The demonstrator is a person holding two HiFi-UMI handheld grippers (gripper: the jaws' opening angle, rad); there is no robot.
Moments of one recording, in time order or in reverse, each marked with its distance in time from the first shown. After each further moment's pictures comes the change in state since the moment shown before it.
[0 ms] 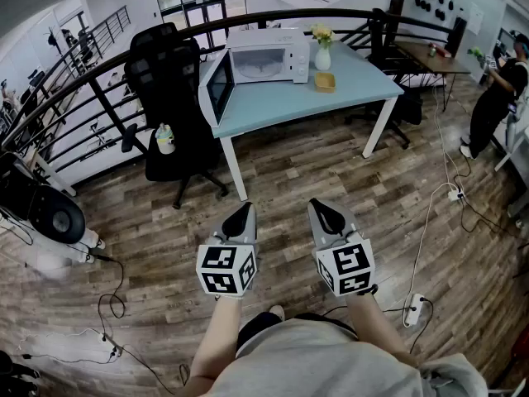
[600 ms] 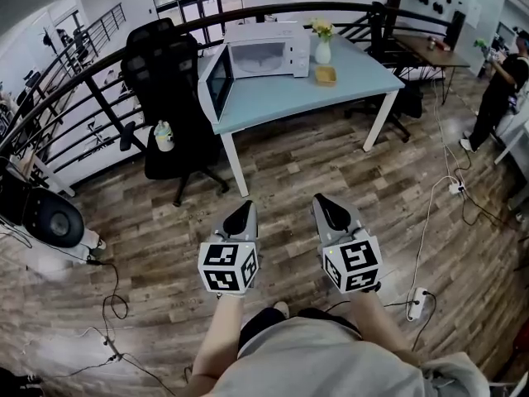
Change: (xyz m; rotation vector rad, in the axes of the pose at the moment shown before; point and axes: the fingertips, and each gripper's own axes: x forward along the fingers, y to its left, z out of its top) left arm 0.005 0.017 -0.010 -0.004 0.029 -0.003; right arm 0.009 0.001 0.002 0.047 -0.032 -0.023
